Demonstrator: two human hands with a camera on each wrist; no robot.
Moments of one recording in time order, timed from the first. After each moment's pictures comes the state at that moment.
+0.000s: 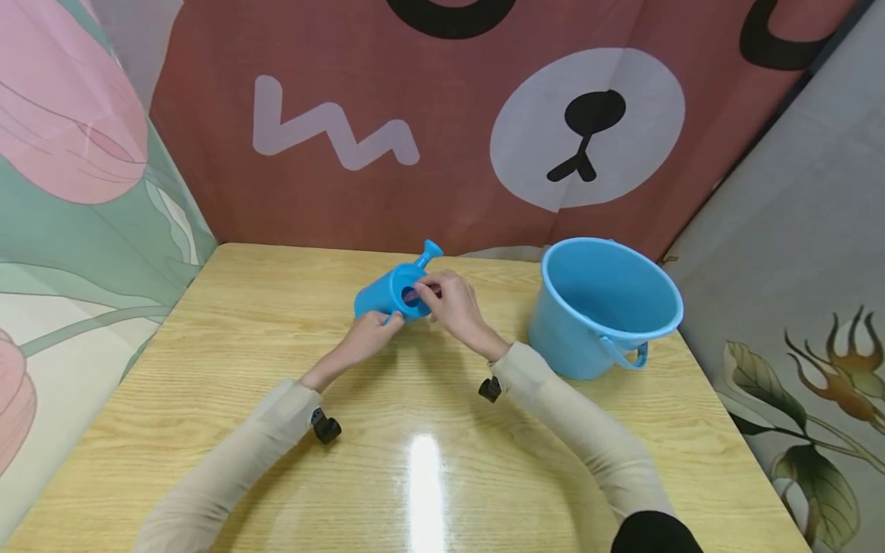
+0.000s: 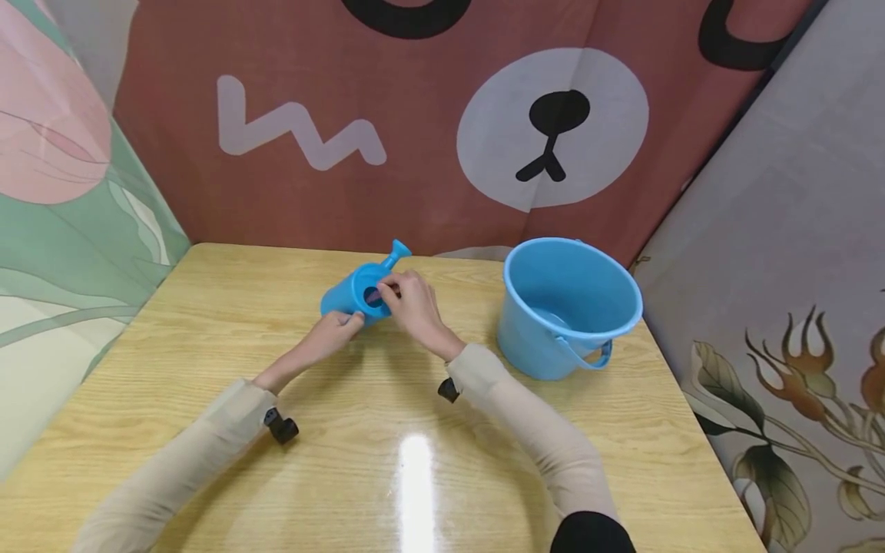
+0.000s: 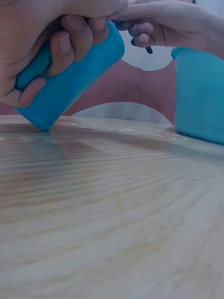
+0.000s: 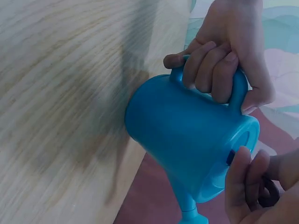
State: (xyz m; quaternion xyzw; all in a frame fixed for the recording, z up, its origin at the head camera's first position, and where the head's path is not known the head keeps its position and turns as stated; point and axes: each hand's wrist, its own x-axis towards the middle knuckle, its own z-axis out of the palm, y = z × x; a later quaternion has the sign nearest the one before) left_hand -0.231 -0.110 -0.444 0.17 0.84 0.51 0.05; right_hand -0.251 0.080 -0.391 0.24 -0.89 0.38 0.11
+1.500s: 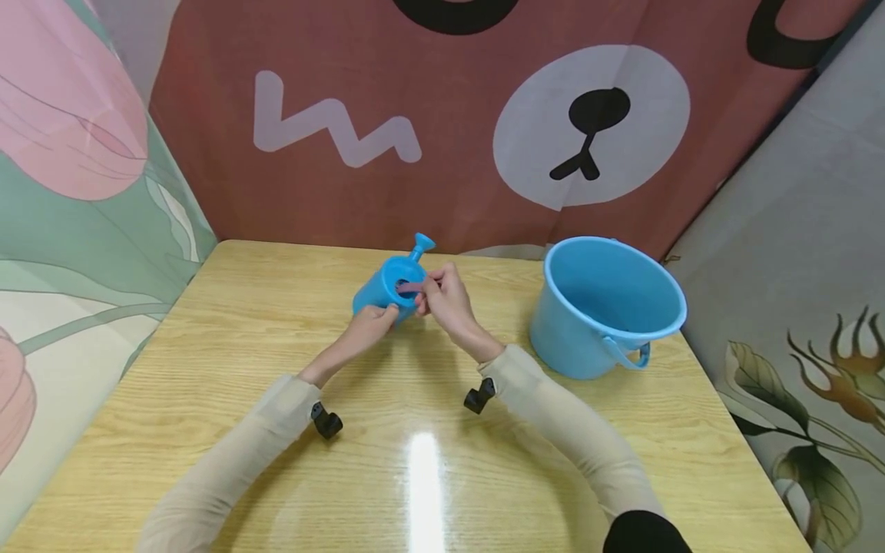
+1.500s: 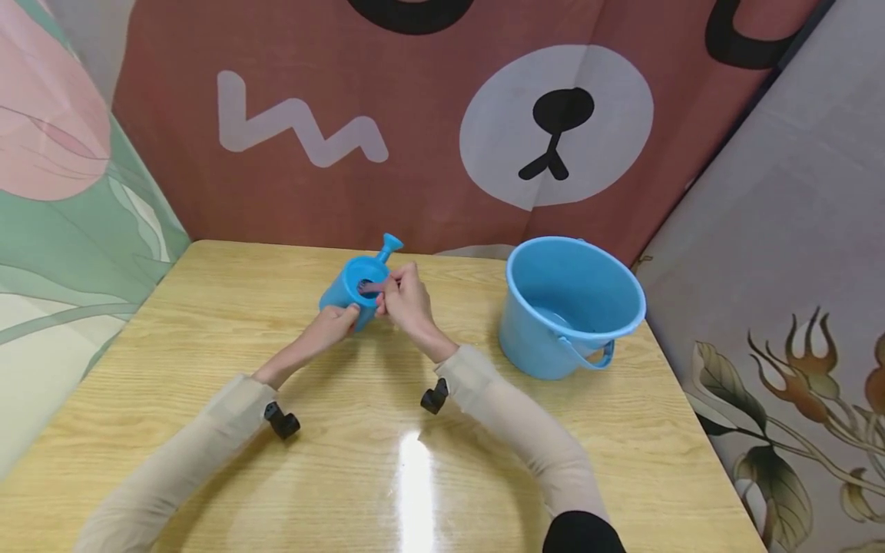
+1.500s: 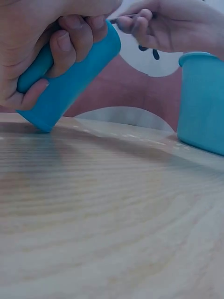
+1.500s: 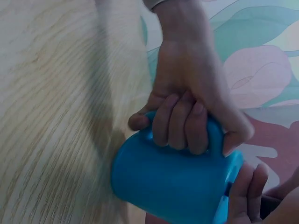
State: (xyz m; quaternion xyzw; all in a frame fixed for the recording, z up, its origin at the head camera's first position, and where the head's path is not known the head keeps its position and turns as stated) left_hand -0.236 -0.113 -0.442 0.15 0.83 0.54 0.06; right_hand -0.243 0.061 -0.386 0.11 -0.74 0.66 -0.01
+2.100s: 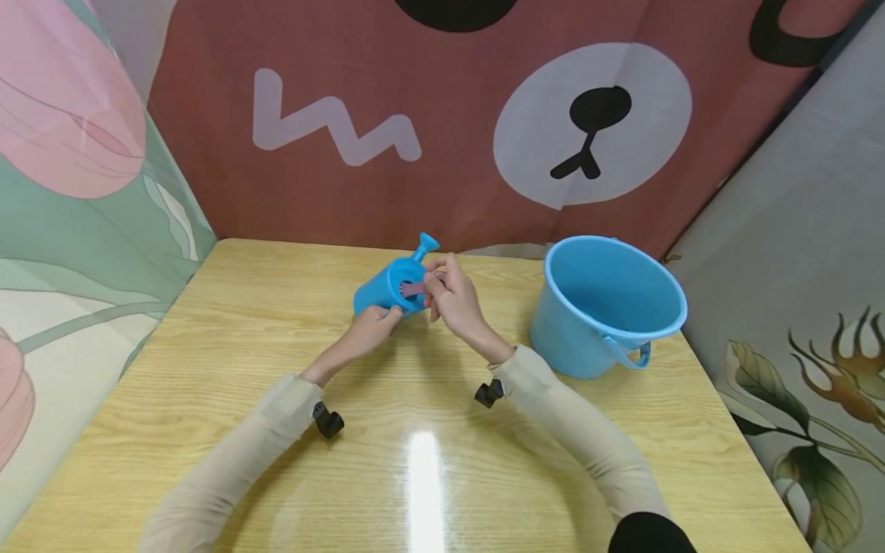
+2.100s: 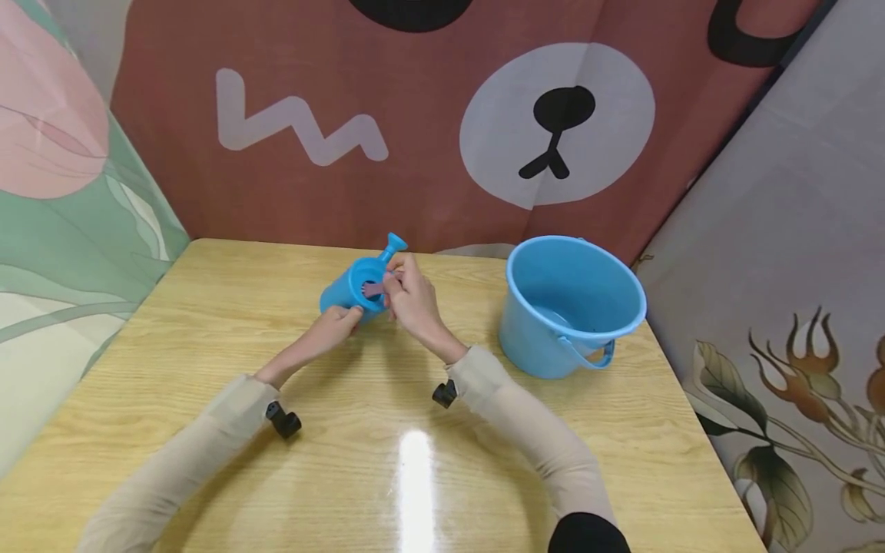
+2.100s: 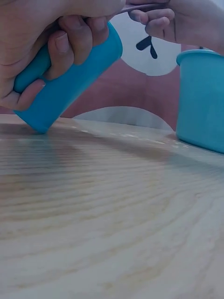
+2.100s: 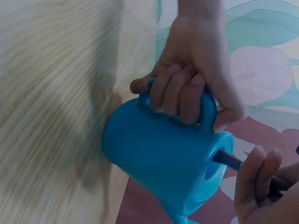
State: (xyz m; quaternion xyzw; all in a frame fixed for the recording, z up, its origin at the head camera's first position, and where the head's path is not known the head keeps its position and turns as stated) left_hand -0.237 -0.111 -0.442 0.17 0.83 0.53 0.07; right_hand -0.241 0.077 -0.380 0.23 -0.79 0.57 0.05
